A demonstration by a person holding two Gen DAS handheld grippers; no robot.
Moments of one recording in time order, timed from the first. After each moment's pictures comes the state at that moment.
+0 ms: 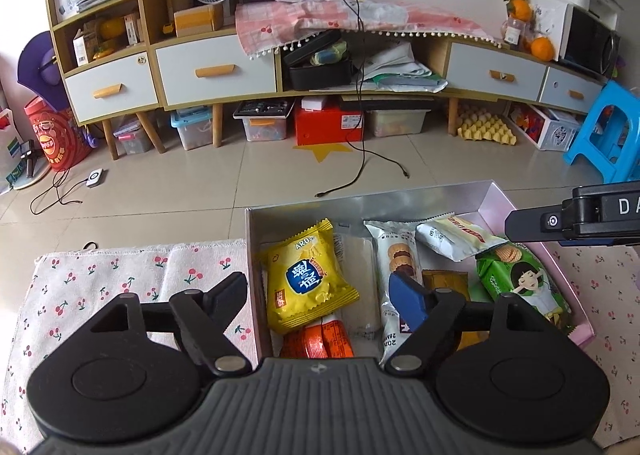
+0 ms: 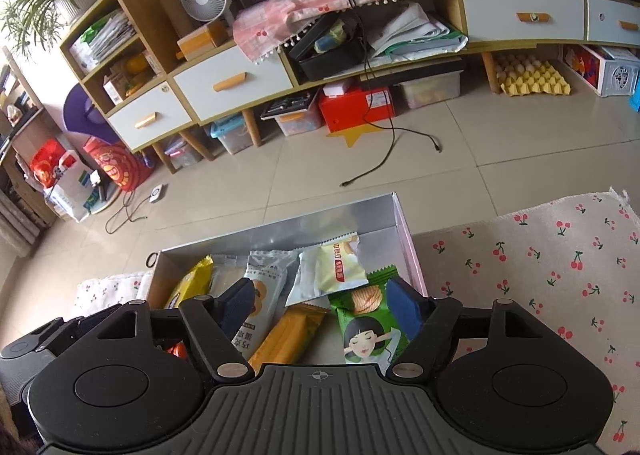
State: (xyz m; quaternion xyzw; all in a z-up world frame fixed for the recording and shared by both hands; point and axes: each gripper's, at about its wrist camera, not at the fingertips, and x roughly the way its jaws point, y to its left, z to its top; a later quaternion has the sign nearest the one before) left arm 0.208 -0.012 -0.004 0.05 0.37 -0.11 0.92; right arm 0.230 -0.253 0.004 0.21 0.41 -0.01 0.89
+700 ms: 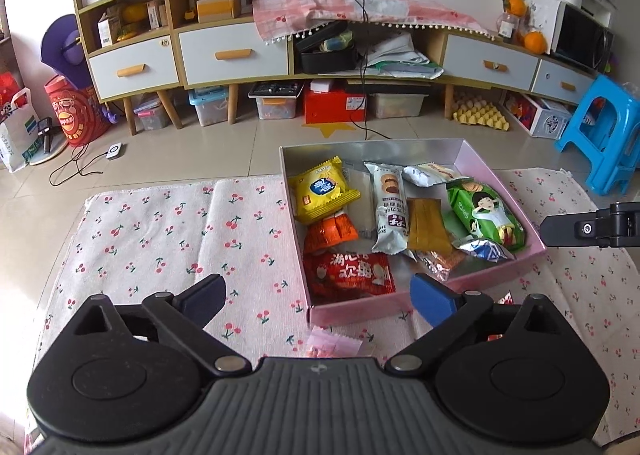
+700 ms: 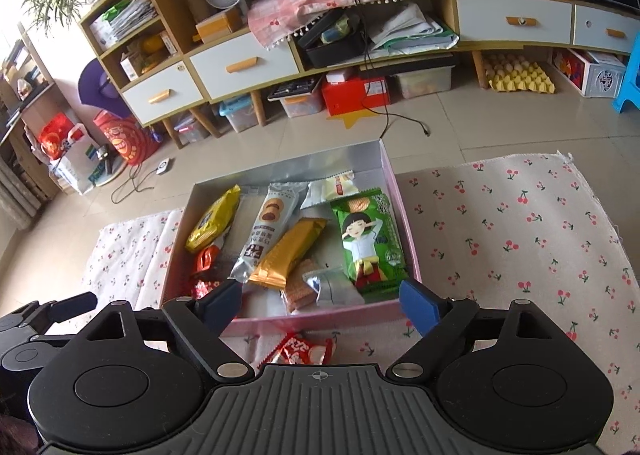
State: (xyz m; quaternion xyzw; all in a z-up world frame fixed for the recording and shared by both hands) left arm 0.133 0.009 0.014 0.05 0.39 -0.10 0.91; right arm 0.131 -0.231 0.031 0.18 0.43 -0.01 0.89
